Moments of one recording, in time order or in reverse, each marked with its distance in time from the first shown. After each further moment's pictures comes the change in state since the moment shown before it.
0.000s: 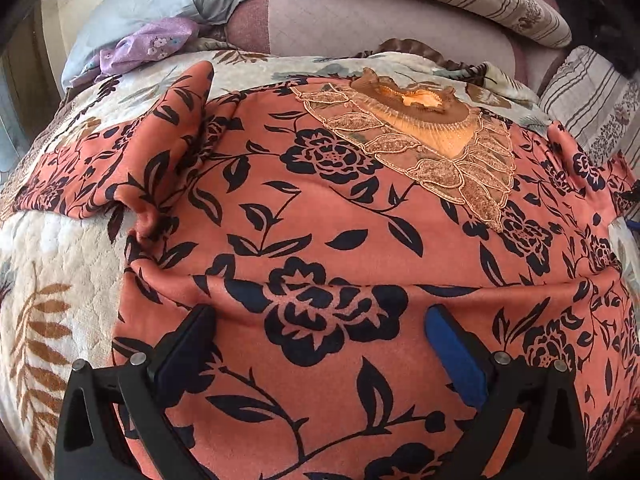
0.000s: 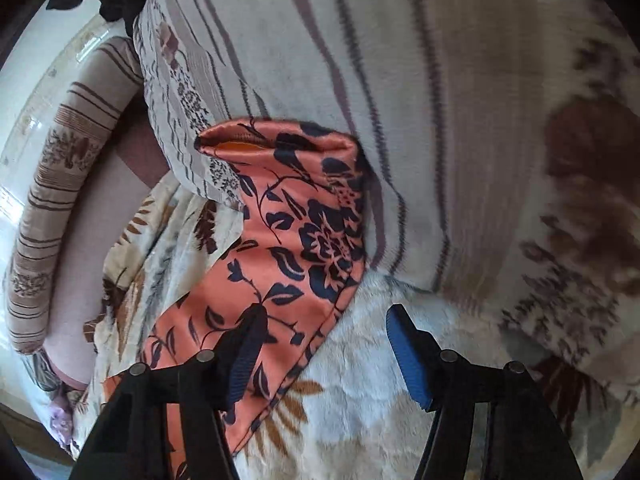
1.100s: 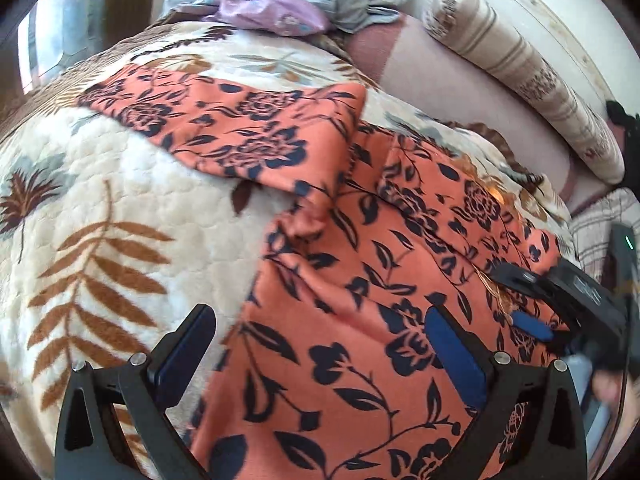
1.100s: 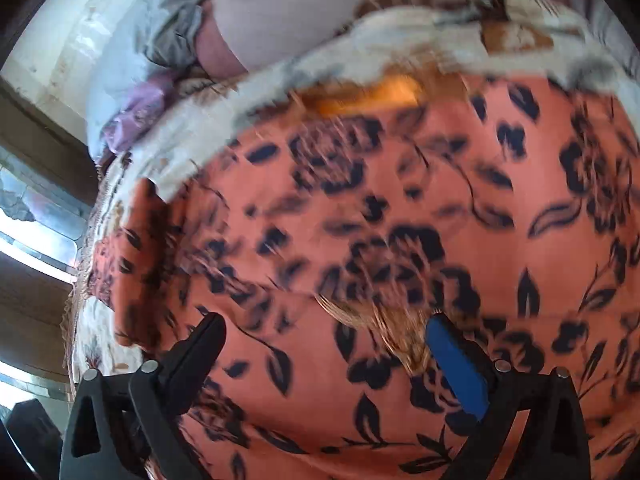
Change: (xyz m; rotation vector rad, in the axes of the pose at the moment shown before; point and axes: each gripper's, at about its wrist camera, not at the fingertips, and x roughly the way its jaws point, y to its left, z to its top) left arm -0.043 0.091 -0.001 -0.407 -0.042 0.007; right arm -0.033 0.295 -0.344 -0.605 0.426 0.386
